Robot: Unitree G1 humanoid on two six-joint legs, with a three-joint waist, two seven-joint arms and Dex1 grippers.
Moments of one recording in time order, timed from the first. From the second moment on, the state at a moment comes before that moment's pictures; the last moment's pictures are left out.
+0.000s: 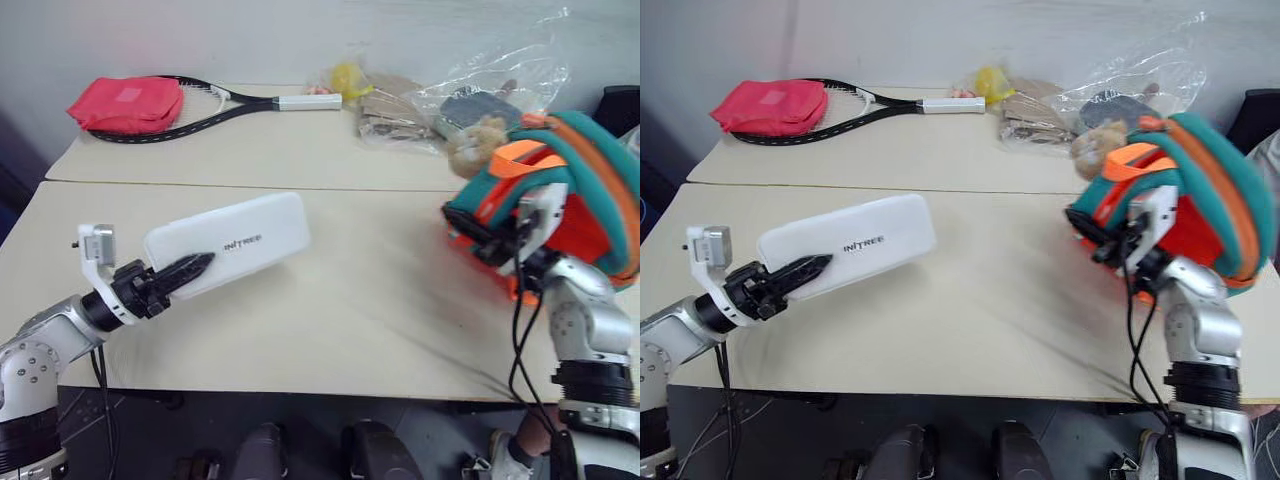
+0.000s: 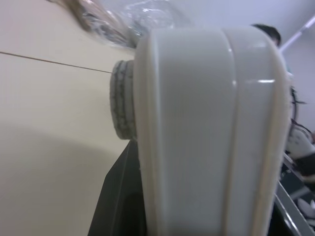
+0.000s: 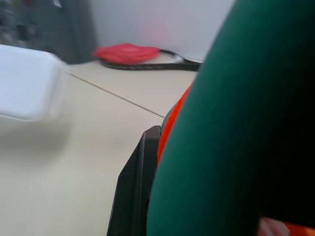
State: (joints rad) left arm -0.16 0.68 0.54 -0.10 -1.06 0.91 -0.74; right arm -0.43 -0.50 -0.18 -0.01 0.60 0.32 0.90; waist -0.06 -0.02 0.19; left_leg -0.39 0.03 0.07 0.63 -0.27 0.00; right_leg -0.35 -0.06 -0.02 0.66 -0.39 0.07
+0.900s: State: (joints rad) left arm -0.21 0.84 0.69 -0.30 -1.23 0.84 -0.78; right arm -0.42 -0.66 -0.05 -0.28 1.01 0.83 0.96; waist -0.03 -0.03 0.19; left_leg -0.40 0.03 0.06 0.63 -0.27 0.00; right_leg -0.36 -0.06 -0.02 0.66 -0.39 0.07
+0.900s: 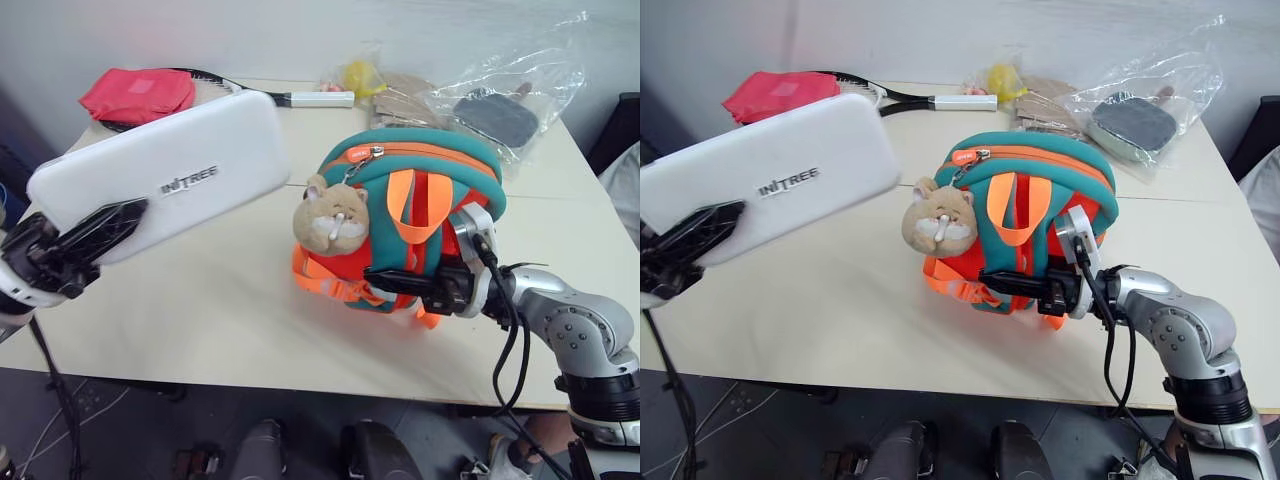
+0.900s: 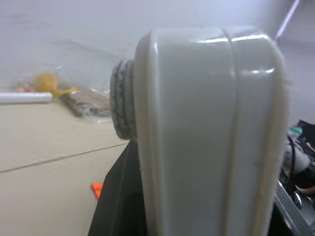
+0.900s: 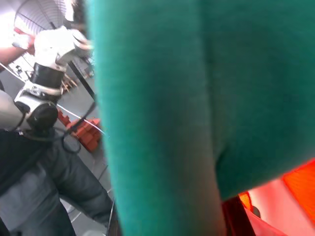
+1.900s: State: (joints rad) left arm -1.07 0.37 -0.27 0.25 -0.32 0.45 -1.00; right arm -0.48 -0.59 -0.03 -0.24 0.93 0.85 1.01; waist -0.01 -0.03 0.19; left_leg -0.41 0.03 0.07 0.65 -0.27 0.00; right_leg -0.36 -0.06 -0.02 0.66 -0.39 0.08
